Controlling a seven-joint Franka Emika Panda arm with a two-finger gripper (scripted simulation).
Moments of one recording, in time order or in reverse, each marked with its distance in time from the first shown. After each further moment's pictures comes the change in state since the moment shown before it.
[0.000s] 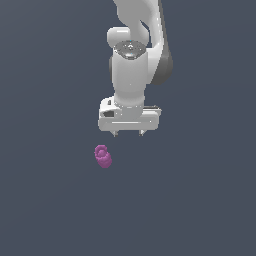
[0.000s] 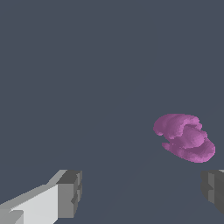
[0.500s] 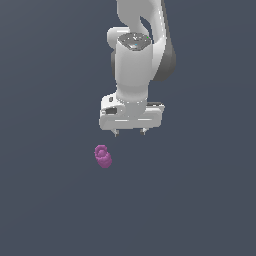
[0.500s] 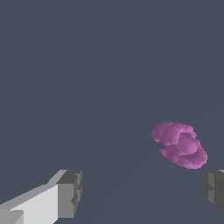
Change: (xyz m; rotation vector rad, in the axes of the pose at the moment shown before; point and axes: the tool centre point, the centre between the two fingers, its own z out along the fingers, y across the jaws) arm 0.008 -0.005 -0.015 -0.015 0.029 -0.051
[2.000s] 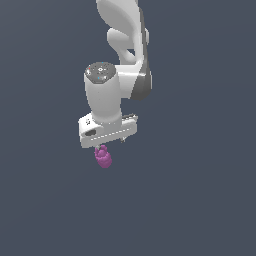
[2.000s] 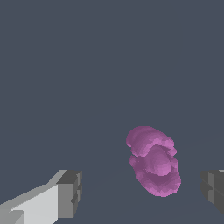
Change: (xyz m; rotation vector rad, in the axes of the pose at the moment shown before) arm 0.000 0.072 0.055 0.022 -0.061 -0.273
